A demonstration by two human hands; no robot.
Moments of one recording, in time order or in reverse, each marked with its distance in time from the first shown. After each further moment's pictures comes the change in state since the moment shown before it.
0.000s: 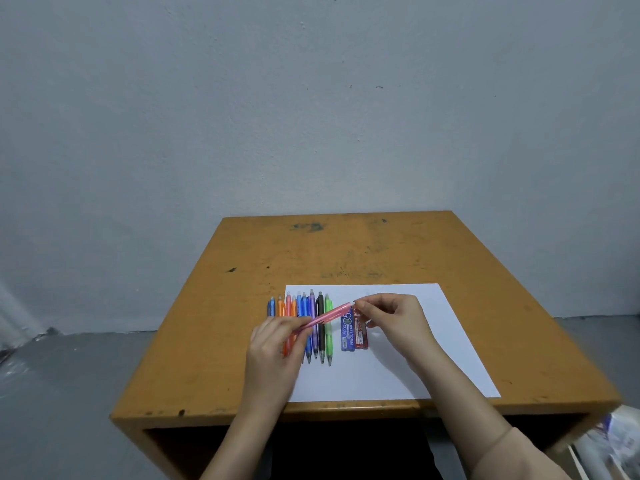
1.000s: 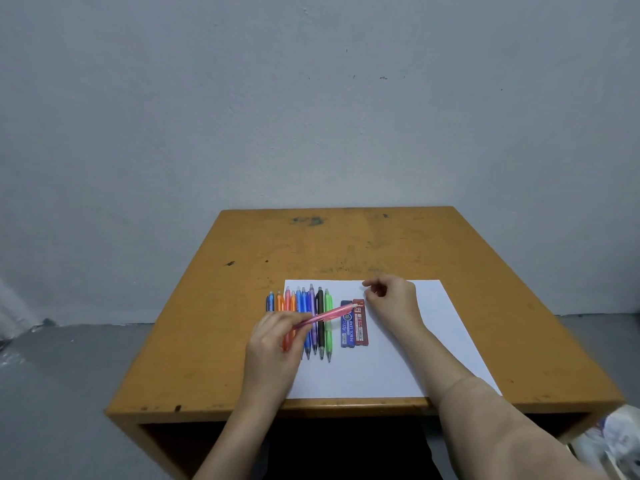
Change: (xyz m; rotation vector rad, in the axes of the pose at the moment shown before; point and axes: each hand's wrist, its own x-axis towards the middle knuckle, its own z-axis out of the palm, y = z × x) left_hand 0.001 -0.002 0.001 -0.017 -0.049 -0.061; right_hand 0.056 0.033 0.006 -0.420 0.178 -0.109
